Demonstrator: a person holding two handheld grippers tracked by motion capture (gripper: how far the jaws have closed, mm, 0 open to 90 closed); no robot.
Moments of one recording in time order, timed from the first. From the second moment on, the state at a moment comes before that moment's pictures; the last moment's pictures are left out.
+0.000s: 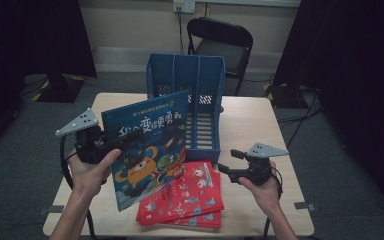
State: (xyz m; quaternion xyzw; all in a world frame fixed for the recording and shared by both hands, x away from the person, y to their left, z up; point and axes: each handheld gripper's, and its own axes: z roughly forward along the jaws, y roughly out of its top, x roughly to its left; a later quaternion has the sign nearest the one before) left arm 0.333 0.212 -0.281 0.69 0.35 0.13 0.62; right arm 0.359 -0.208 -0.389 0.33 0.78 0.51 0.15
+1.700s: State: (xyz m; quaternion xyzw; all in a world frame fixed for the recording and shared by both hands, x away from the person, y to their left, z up) left arm 0.405 0.217 -0.252 0.61 0.43 0.28 0.61; right arm 0.360 -0.210 -0.400 0.34 0.78 0.50 0.14
